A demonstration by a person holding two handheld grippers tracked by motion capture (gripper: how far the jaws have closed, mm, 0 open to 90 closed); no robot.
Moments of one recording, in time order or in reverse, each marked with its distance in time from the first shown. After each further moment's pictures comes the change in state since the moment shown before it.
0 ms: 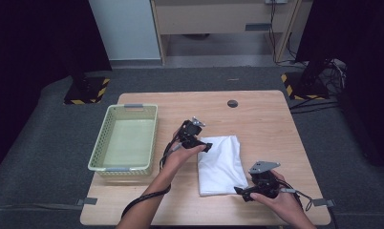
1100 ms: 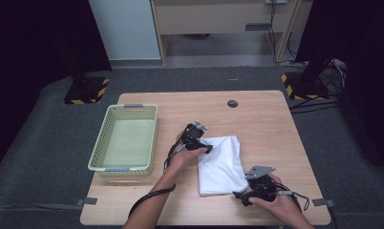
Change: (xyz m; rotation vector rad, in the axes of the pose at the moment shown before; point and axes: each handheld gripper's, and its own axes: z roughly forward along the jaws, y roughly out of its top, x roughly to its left) left arm 0.007 -0.011 0.037 0.017 0.010 0.020; right arm 0.005 -0.011 0.012 0.028 0.021 -0.086
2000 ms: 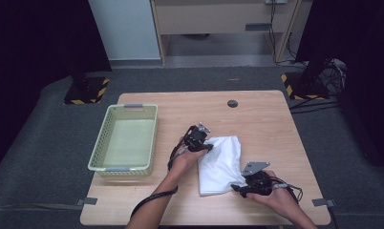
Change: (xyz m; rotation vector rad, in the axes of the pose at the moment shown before) left arm -0.014 0.000 -0.004 -0.015 -0.056 0.027; right arm -0.008 0.012 0.010 0.014 0.030 -0.085
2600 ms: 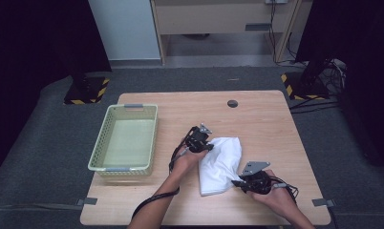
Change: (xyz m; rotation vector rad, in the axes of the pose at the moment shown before) left arm -0.006 0.001 0.000 -0.002 -0.015 0.017; right arm -0.001 0.001 0.001 -0.031 0.022 -0.008
